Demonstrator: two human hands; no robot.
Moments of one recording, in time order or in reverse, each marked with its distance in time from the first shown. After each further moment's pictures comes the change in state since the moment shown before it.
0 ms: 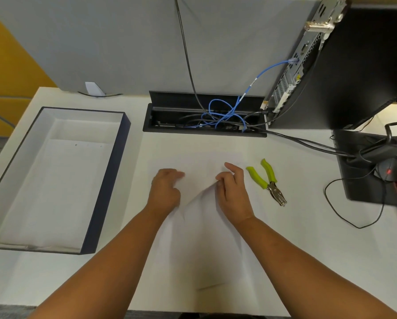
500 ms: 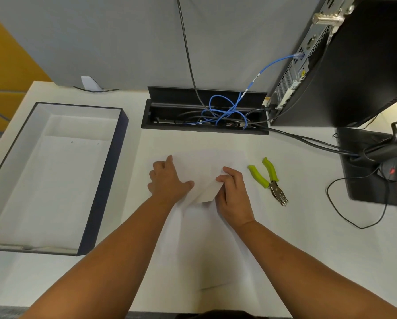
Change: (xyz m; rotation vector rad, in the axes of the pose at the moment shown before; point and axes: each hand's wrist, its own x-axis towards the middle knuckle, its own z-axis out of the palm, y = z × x) left_hand 0.027 0.019 0.011 0.398 -0.001 -0.253; right_hand -0.008 0.011 0.010 0.009 0.012 -0.007
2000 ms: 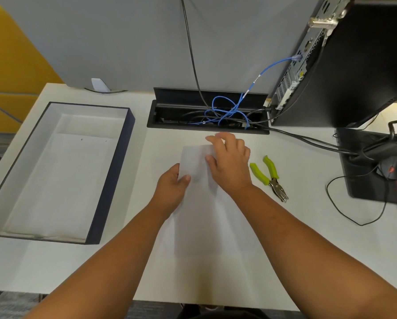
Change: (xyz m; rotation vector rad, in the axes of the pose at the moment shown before) left_hand -0.047 -0.020 -0.007 -0.844 -0.141 0.255; right_hand 0.068 -0.062 -0.028 -0.412 -0.030 -0.108
